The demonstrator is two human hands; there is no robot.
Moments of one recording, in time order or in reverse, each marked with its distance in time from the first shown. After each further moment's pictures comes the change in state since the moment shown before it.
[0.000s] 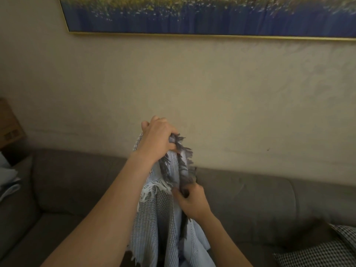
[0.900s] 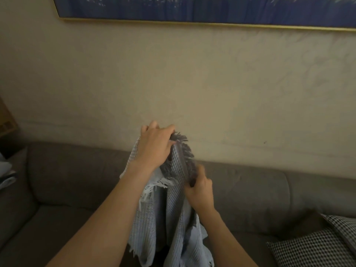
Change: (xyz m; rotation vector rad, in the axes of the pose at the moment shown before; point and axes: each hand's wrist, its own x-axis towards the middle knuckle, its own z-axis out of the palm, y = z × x) left_hand -0.027 0.002 0.035 0.003 0.113 0.046; right_hand -0.004 0.009 -0.014 -0.077 0.185 0.168
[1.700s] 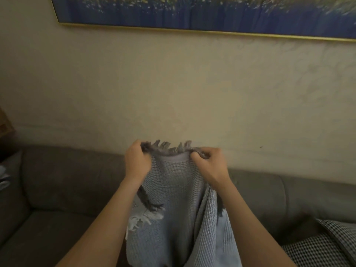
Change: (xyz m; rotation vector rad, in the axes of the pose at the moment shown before) left_hand -0.027 -0.031 0.038 -0.490 0.116 -0.591; right_hand 0.054 -0.070 -0.081 0.216 0.013 -0.061
